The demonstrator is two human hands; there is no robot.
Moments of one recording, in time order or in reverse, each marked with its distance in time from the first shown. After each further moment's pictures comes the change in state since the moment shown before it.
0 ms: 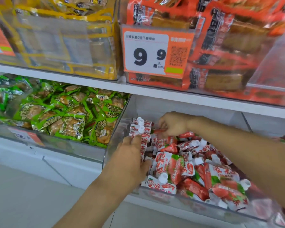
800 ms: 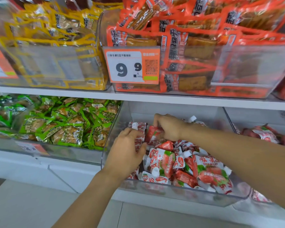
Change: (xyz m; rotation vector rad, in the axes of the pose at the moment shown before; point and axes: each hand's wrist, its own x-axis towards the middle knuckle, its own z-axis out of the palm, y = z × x) left_hand 0.017 0.006 -0.002 -0.135 0.206 0.160; right_hand -0.035 0.000 0.020 0.087 0.272 -0.076
